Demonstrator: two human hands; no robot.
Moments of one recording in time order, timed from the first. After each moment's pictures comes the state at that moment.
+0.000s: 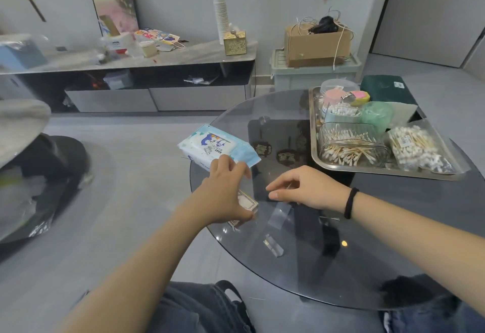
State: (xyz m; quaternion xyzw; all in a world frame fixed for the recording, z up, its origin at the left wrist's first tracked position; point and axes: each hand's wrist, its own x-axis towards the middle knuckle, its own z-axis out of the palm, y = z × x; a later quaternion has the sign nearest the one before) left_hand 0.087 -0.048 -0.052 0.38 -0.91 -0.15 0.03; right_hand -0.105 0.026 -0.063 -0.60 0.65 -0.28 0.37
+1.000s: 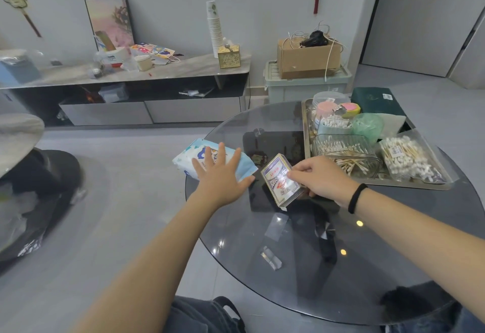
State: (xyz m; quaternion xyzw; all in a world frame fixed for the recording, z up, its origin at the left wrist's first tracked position) left_hand 0.050 -0.100 -0.067 0.48 -0.87 -0.05 -0.01; right_hand -0.131 0.017 -0.048 -0.47 0.74 -0.36 0.30
